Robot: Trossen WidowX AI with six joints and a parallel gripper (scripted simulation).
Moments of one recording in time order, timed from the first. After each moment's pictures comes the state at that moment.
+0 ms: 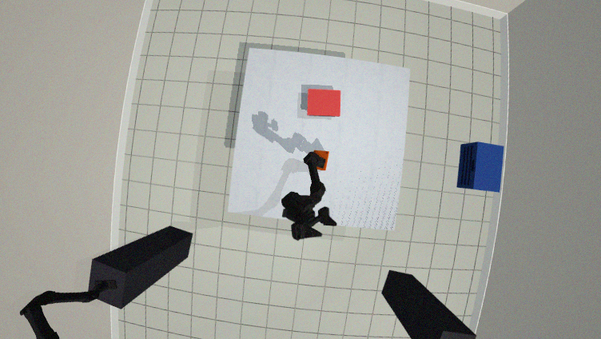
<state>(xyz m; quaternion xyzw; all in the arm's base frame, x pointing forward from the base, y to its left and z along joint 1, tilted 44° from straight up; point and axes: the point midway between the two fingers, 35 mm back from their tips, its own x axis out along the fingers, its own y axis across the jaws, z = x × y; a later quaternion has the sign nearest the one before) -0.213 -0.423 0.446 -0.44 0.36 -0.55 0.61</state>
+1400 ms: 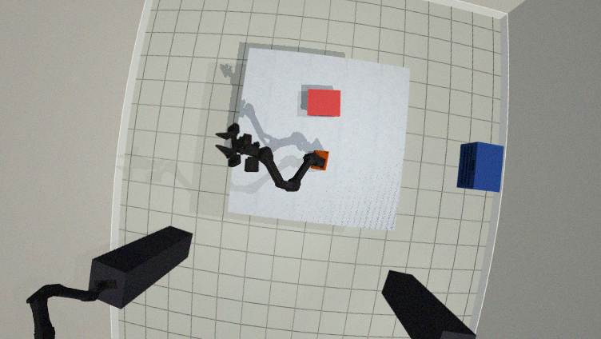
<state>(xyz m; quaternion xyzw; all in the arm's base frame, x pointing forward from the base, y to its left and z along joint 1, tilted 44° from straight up) -0.018 -0.026 0.694 -0.65 0.37 -0.58 -0.32</state>
